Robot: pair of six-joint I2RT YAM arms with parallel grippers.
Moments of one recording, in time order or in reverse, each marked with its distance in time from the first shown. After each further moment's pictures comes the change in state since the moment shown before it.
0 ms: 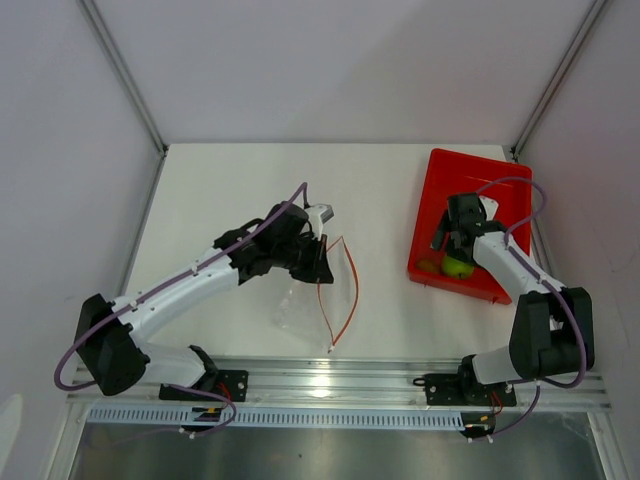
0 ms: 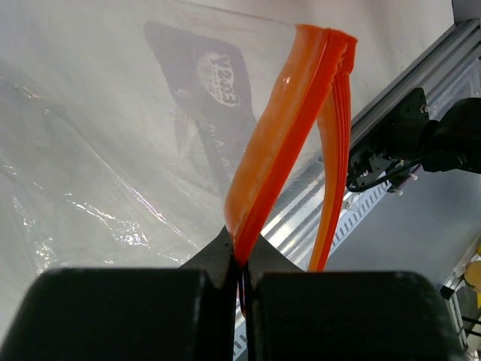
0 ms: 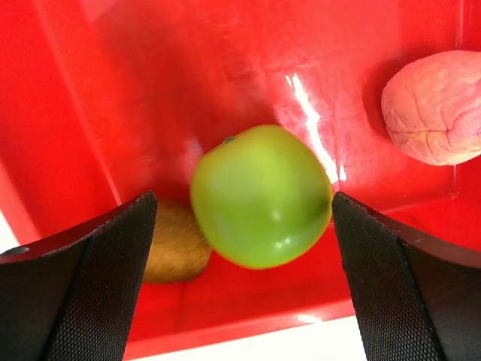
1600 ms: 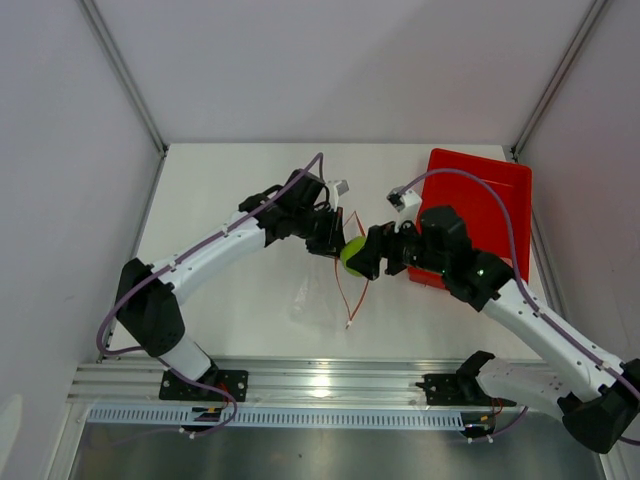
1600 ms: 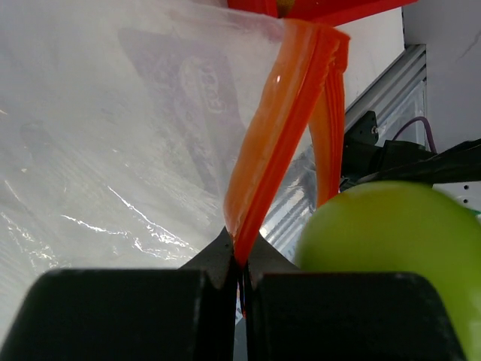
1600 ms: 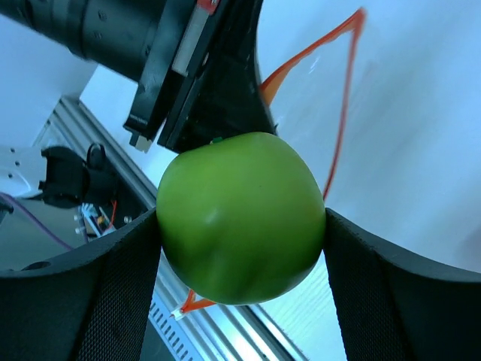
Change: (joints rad) left arm 0.083 0.279 0.292 -0.074 0.168 -0.029; right arm 0.520 -0.425 0.050 0.160 -0.633 -0.130
